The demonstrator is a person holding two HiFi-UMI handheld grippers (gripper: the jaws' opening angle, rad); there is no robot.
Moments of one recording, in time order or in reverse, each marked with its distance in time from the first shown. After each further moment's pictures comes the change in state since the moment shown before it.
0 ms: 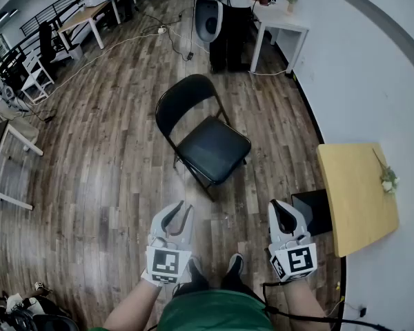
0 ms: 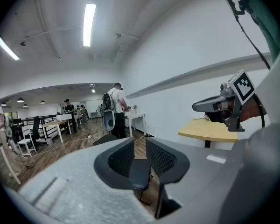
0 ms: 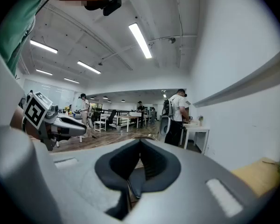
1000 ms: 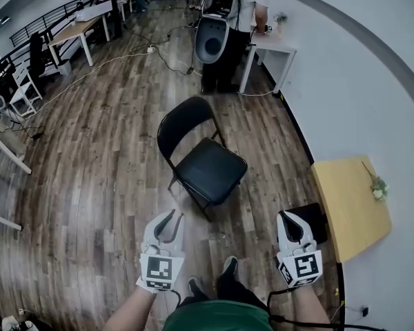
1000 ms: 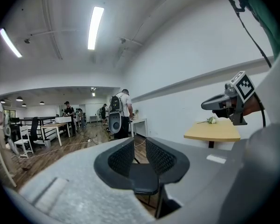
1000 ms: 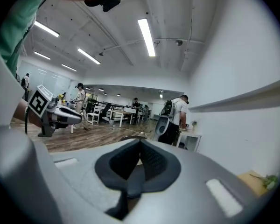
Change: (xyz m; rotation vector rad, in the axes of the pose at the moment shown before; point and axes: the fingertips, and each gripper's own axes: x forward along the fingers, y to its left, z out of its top) left arm -0.017 0.104 -0.009 -0.012 -0.058 -0.010; right arm 0.027 0.040 0.021 -0.100 0.057 -0.078
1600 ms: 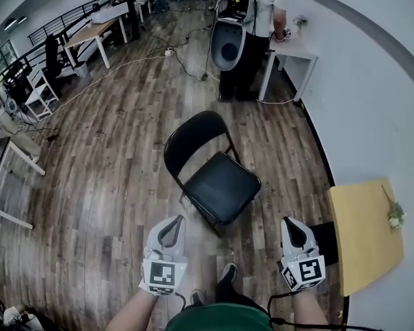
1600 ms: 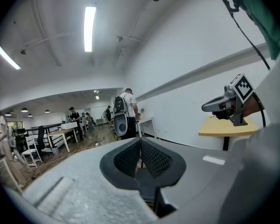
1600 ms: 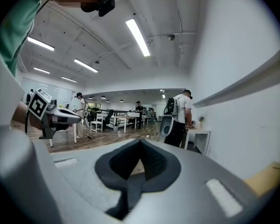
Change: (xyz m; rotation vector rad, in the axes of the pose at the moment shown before) left arm 0.112 0.027 0.019 0.075 0.014 0.075; right arm 0.113 -0.081 -0.022 0.103 -0.051 0.066
